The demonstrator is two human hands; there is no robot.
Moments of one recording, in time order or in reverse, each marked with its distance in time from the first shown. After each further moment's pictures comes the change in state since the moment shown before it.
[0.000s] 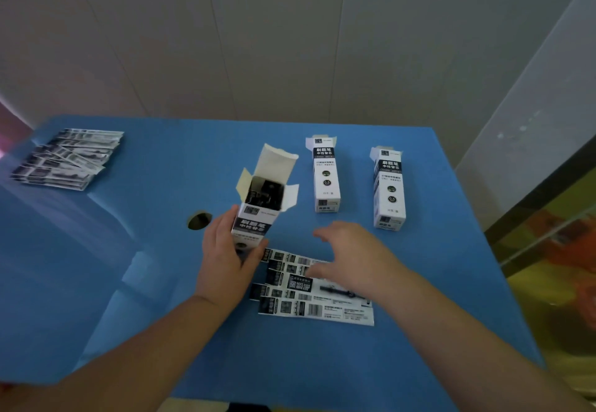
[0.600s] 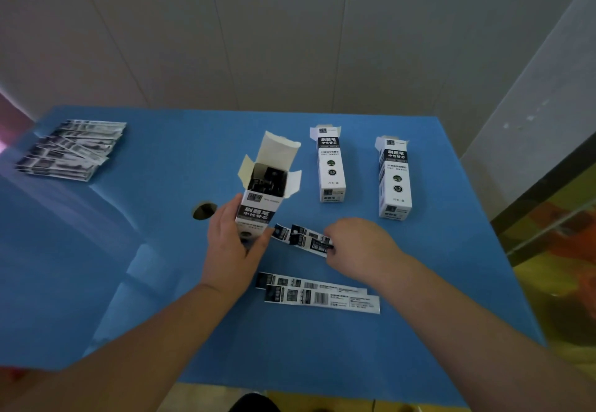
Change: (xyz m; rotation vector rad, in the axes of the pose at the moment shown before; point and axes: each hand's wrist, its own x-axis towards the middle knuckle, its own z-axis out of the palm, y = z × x) left_hand 0.002 -0.001 -0.001 -0.029 -0.013 -0.028; right_hand 0.013 0.000 0.014 -0.283 0.004 -0.009
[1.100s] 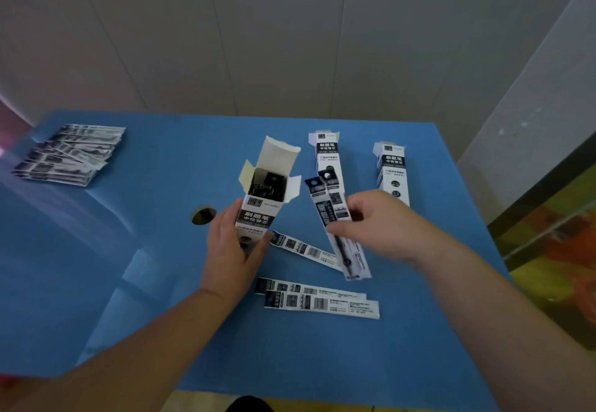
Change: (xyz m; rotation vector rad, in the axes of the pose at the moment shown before) left_hand 0.001 0.007 -0.002 -0.011 -0.005 -0.041; right_hand -0.020 0.020 -0.056 0.767 0.069 0.051
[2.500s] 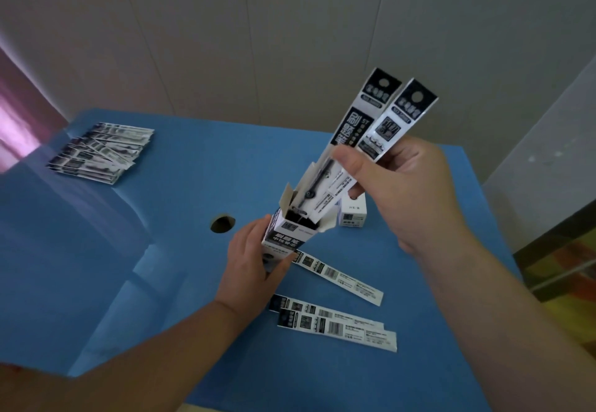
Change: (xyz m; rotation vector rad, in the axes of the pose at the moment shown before) left_hand -0.004 0.003 0.000 0.043 -0.024 0.133; right_hand 0.010 -0.077 -0.013 0.517 0.386 -0.431
